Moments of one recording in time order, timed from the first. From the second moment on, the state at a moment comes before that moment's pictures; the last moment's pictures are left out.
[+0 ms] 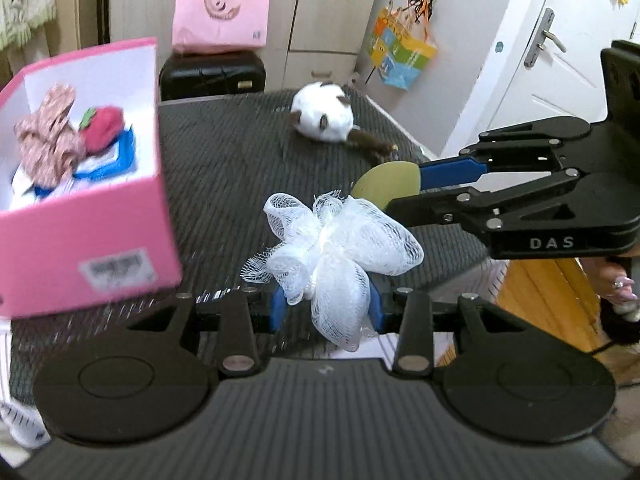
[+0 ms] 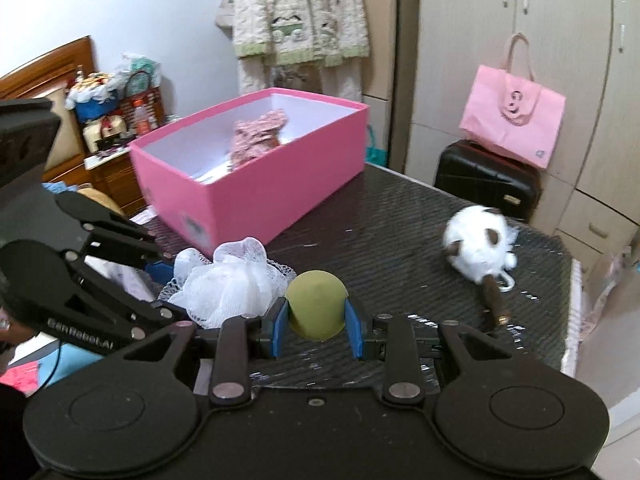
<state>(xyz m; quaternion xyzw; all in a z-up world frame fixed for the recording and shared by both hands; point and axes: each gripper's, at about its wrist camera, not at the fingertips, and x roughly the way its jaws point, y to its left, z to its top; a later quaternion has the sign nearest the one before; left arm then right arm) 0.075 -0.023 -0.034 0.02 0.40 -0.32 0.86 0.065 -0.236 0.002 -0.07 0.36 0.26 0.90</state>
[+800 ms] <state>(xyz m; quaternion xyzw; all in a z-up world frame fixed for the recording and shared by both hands) 0.098 0.095 0.037 0.05 0.27 -0.23 0.93 0.107 -0.117 0.063 -0.04 0.24 0.34 0.91</state>
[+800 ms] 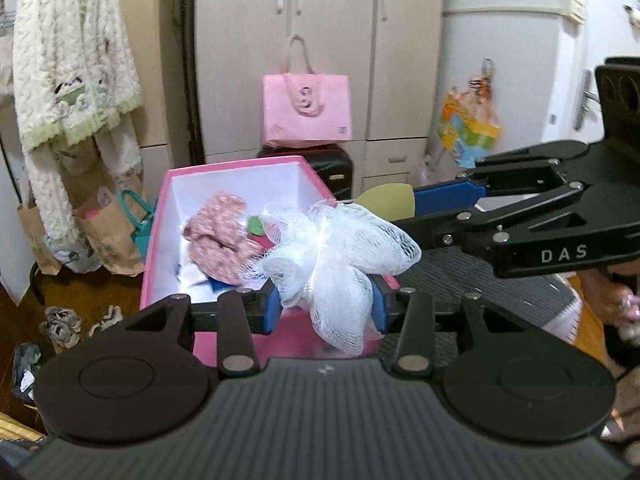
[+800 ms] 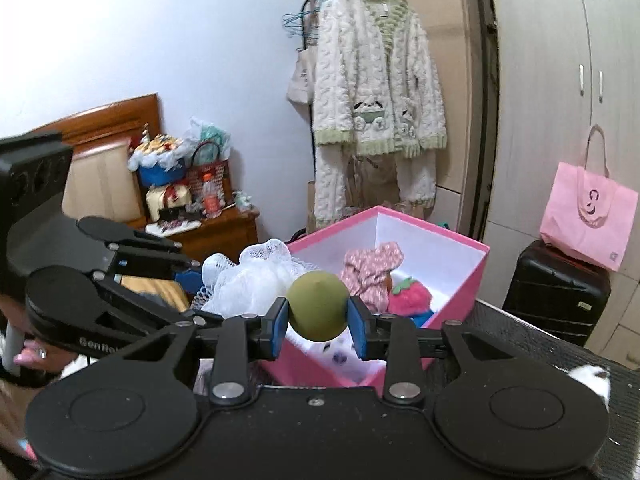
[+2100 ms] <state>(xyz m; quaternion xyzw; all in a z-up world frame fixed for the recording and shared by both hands) 0.158 0.120 0.011 0.07 0.32 -0.15 0.93 0.178 -0.087 0.026 -0.09 0.32 0.29 0.90</state>
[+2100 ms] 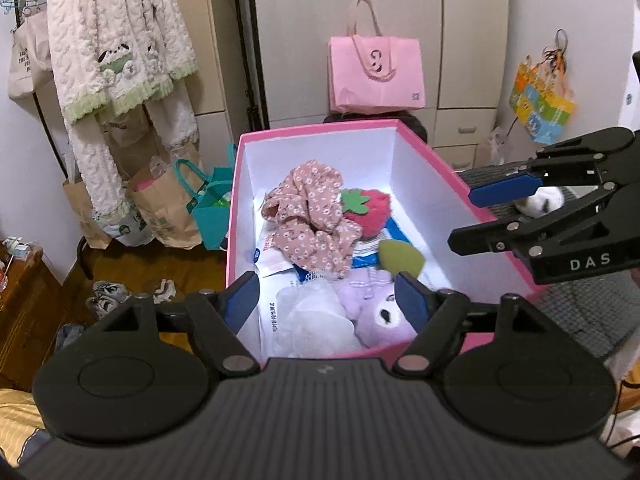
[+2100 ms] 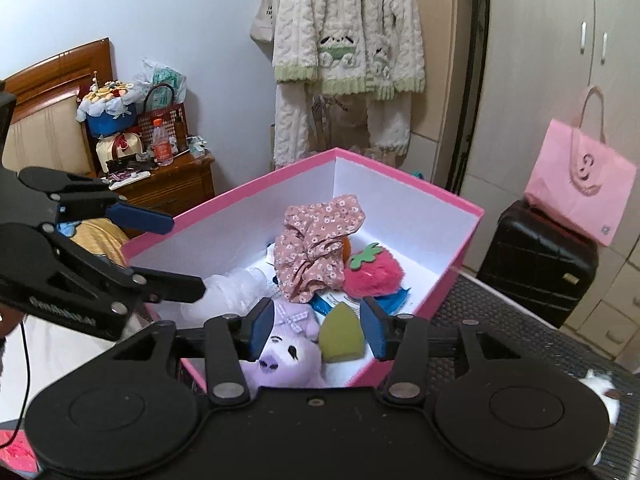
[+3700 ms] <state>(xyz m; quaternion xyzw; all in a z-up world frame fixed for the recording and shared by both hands) 0.053 -0.032 0.023 0.18 0.30 -0.32 0.88 0.040 -0.227 0.012 -0.11 0.34 0.20 0.91</state>
